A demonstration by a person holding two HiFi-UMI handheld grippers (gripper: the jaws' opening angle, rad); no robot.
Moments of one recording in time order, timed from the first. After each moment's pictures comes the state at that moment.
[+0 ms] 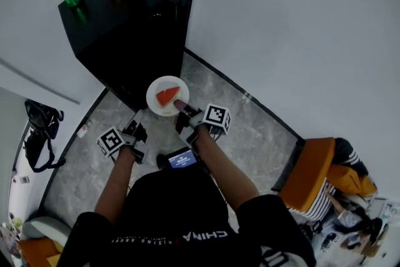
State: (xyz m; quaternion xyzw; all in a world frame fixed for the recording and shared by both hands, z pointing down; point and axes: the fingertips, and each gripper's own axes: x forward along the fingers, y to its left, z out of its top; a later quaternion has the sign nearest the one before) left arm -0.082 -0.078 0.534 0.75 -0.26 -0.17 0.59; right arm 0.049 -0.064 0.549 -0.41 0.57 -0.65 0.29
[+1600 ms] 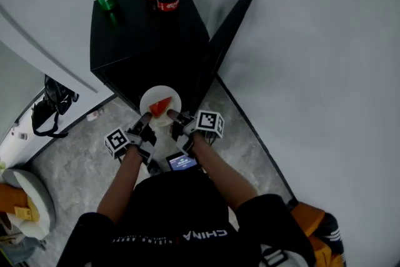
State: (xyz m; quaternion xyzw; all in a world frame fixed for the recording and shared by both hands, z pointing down) left arm -0.066 -0.181 0.541 0.62 -0.39 -0.29 0.61; right arm 0.012 -0.195 0.554 -0.24 0.66 -0.70 0.12
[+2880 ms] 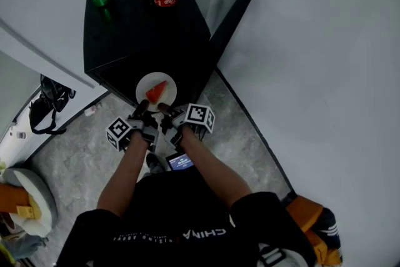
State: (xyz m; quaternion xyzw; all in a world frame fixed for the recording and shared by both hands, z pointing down) left arm -0.084 -0.228 0.571 0.53 -0.48 -0.32 0.62; right arm -0.017 -0.219 0.572 -0.27 0.61 -0.73 0.13
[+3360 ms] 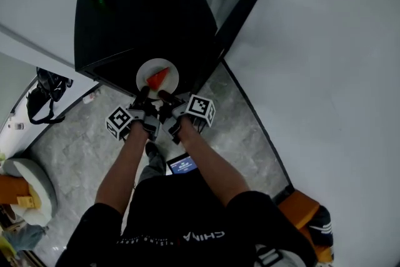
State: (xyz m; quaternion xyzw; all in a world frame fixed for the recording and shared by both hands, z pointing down) left arm -0.079 -0.271 0.584 0.57 -0.48 -0.31 0.59; right arm -0.017 -0.259 0.596 -0.27 0.58 -0.75 0.18
